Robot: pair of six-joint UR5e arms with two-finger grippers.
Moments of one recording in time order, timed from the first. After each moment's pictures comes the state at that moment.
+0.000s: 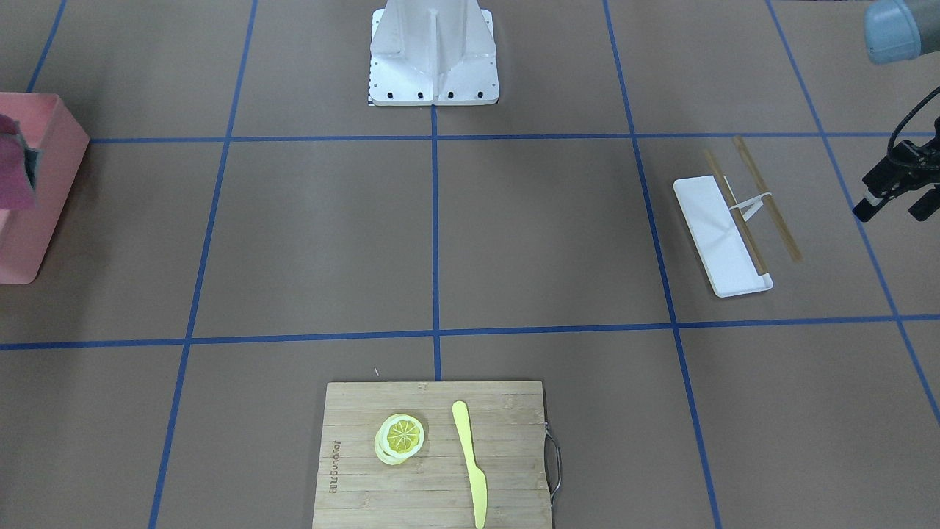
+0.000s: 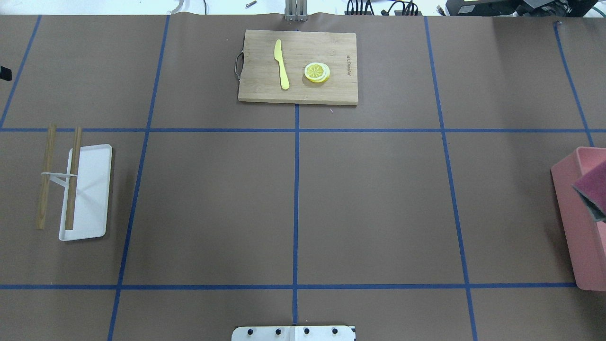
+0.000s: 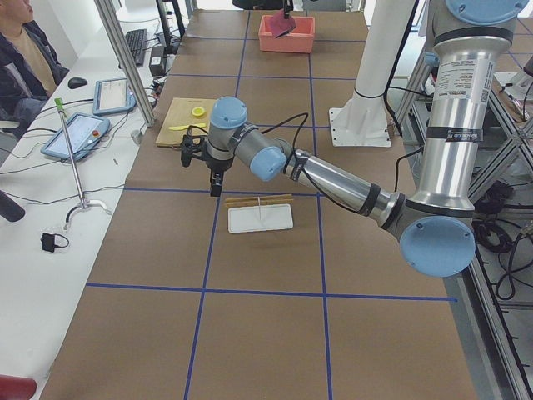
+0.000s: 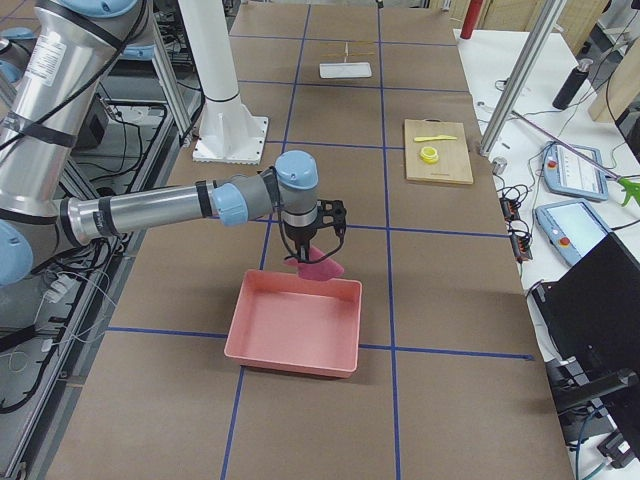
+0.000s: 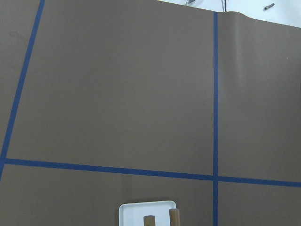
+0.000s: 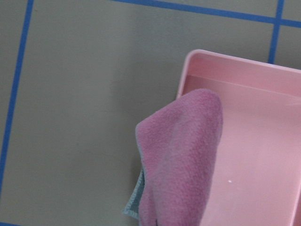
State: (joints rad) left arm -1.32 -1.65 -1.90 -1.85 -2.31 -0.76; right arm 1.30 -2.01 2.15 -1.43 2.30 0.23
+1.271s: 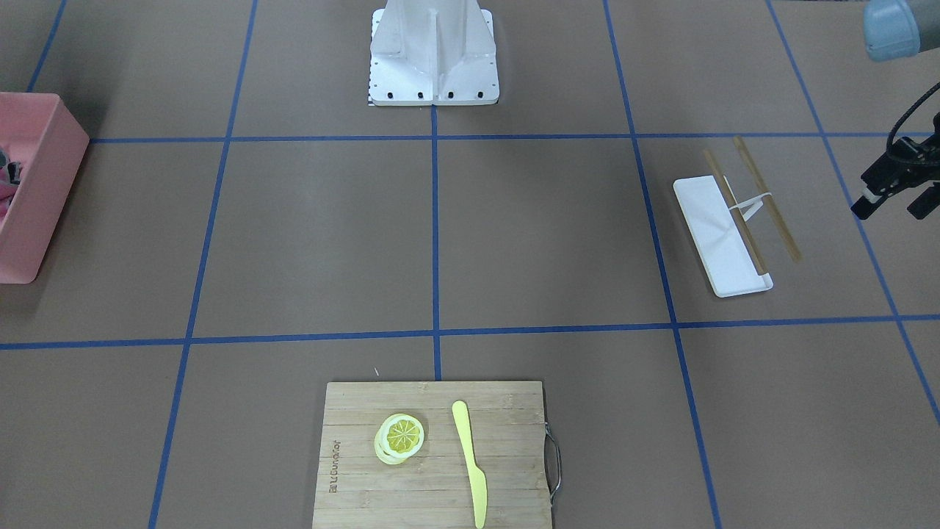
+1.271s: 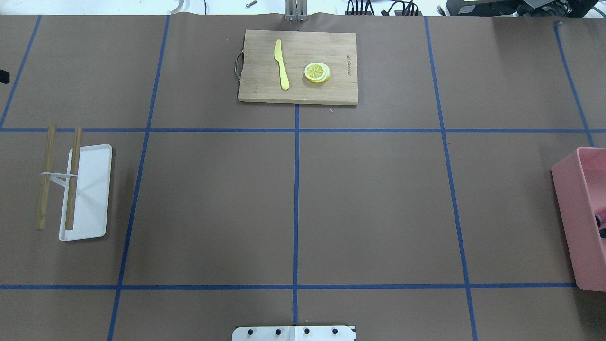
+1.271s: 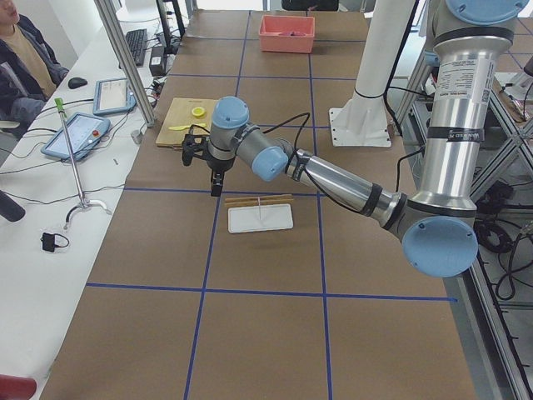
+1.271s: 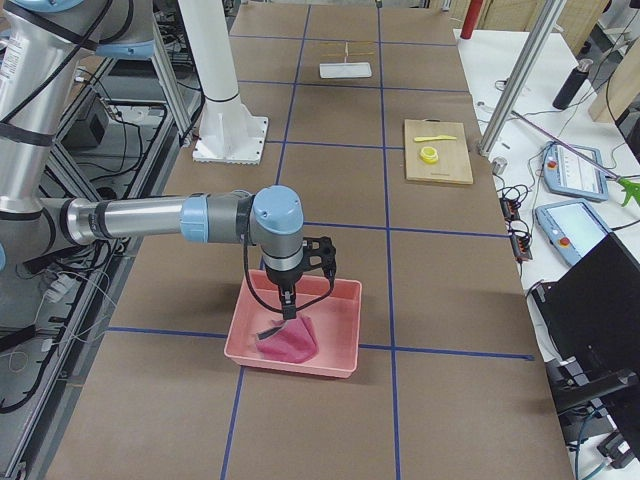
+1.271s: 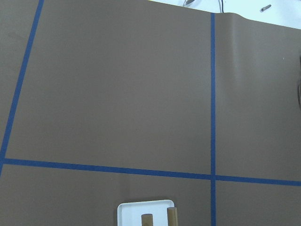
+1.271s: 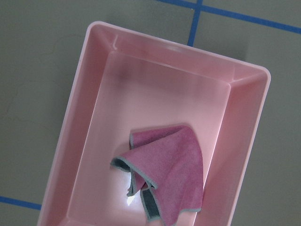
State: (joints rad) left arm -1.33 -1.62 -1.91 -1.85 -2.31 -0.65; right arm 1.56 -1.95 2.08 -1.68 2.31 -0.18
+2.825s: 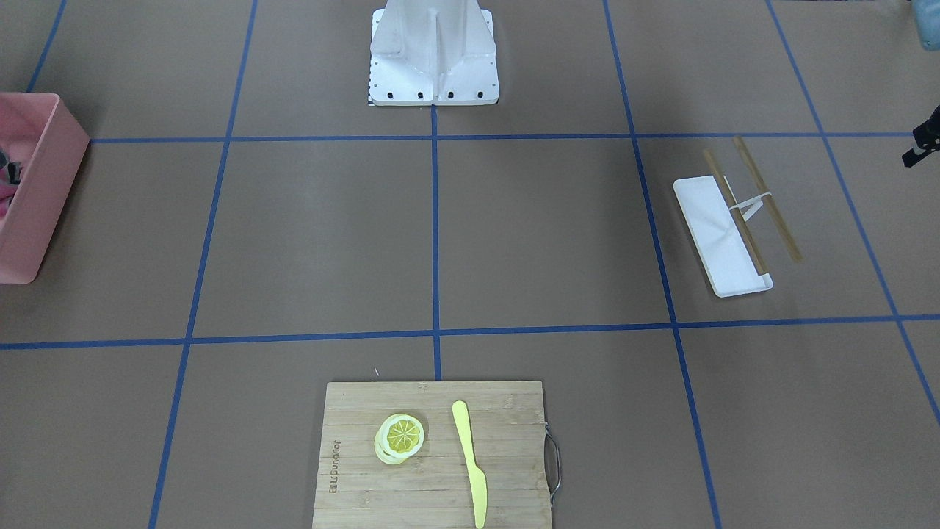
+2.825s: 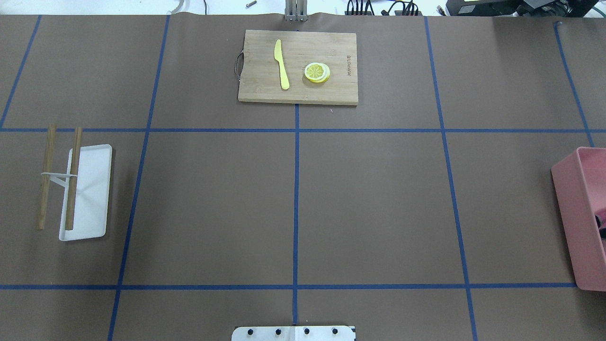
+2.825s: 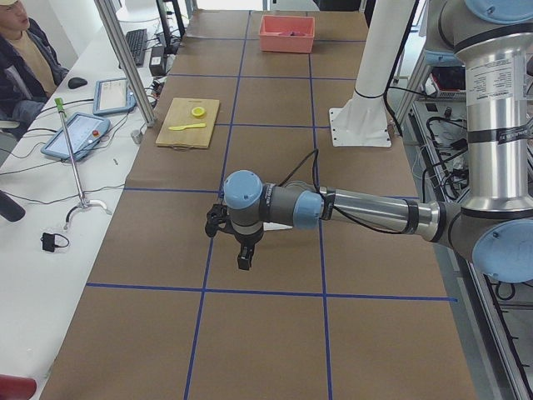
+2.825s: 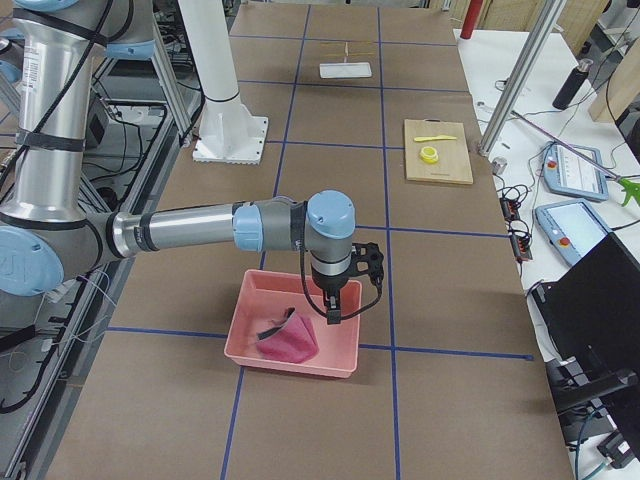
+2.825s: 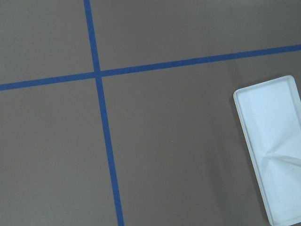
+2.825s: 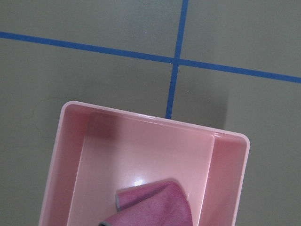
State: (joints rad) left arm -1.49 -1.43 -1.82 -1.57 -2.40 0.05; right arm 1.55 -1.76 1.91 -1.67 2.30 -0.08
